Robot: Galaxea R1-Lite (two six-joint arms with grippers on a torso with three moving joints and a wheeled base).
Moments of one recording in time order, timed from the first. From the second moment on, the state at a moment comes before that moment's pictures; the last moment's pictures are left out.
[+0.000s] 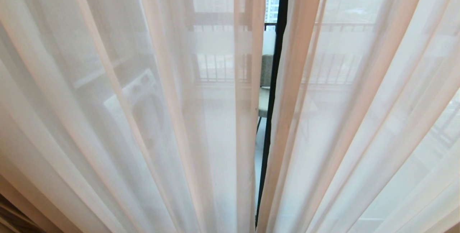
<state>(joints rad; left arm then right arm) 0.00 0.00 -0.06 -0.03 -0.04 -0.04 0.00 0.00 0.00 0.00 -0.01 0.03</state>
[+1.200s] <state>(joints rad) -0.05 0.61 -0.65 -0.03 -0.90 -0.11 0.00 0.00 0.00 0.00 -0.01 0.03</state>
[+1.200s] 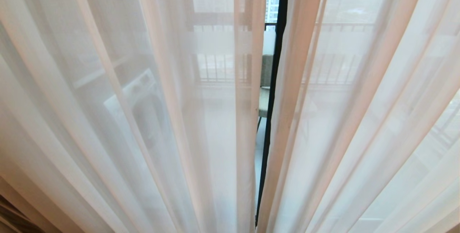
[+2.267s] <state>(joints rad) -0.70 1.35 -1.30 -0.04 0.04 -0.06 0.00 0.00 0.00 0.00 -0.01 0.03</state>
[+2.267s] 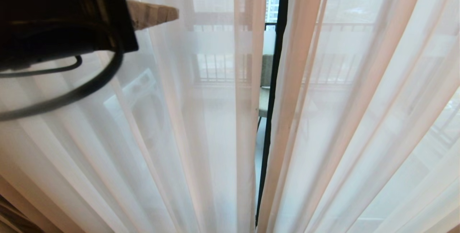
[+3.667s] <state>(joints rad) -0.76 1.59 -1.67 -0.04 0.51 0.11 0.00 0.00 0.00 0.00 -0.01 0.03</state>
